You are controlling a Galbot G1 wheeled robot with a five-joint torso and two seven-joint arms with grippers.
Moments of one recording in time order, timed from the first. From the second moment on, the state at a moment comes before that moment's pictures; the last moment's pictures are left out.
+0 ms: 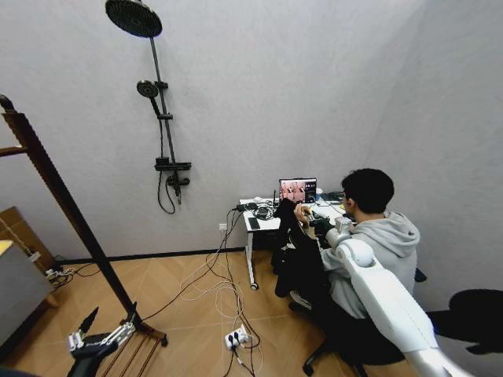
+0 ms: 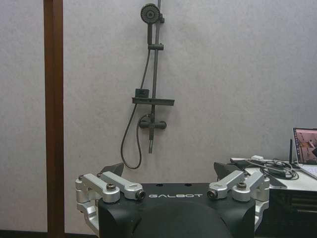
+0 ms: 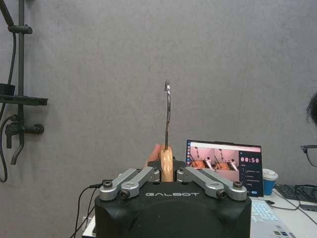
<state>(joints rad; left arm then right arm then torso) 1.83 -1.30 -0.87 -2.29 -0.49 -0.05 0.04 -0.57 0.95 0.39 1.45 0.54 -0.24 -0.07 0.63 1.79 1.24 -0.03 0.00</state>
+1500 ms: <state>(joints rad) 1.83 -1.30 -0.87 -2.29 -0.49 -0.05 0.04 -0.89 0.96 0.44 2.10 0.63 -0.37 0.01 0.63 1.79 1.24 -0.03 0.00</state>
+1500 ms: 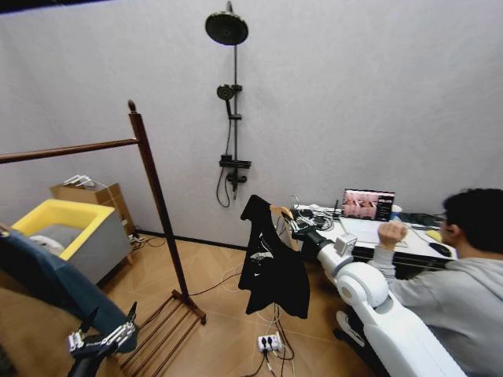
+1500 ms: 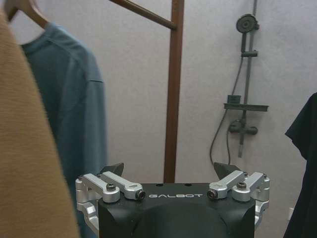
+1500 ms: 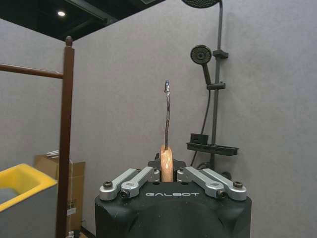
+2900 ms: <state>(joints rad) 1.83 -1.30 -0.87 -2.29 -0.49 -0.05 0.04 -0.90 0.94 0.47 2.08 0.66 -0.37 0.01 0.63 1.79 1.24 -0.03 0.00</state>
